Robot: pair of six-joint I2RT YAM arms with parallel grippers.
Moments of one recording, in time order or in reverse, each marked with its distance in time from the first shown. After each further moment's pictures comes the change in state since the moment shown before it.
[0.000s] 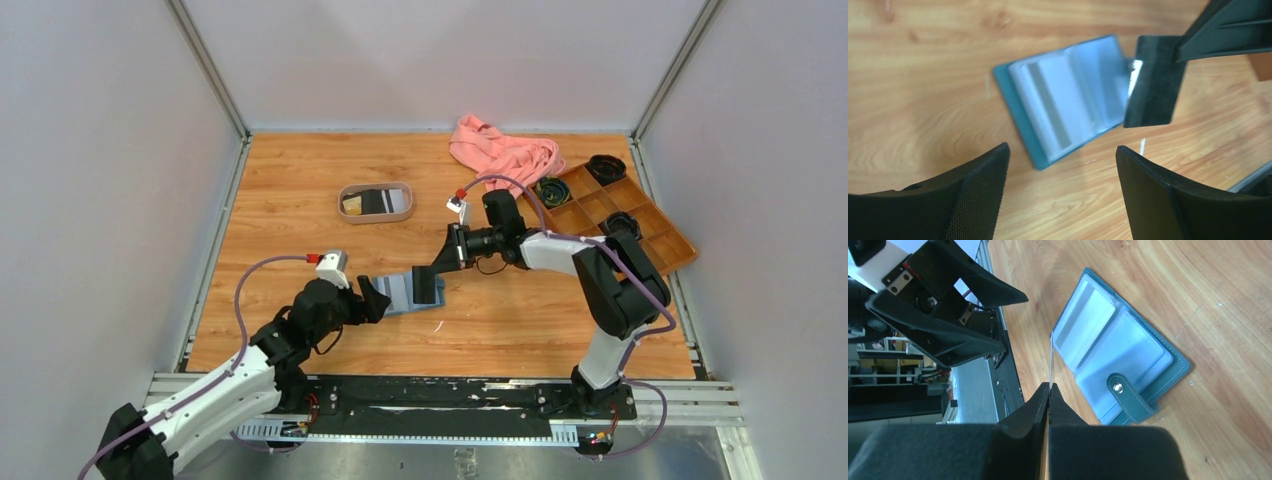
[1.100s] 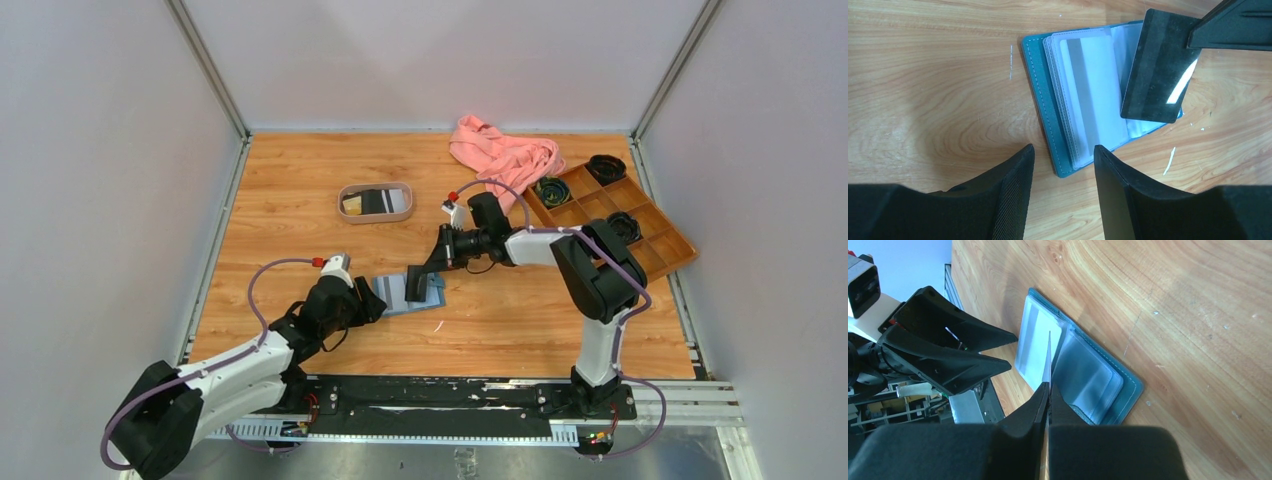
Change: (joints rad) left arm 0.078 0.324 -0.052 0.186 0.050 -0.116; right arm 0.049 0.166 0.084 0.005 0.181 0.131
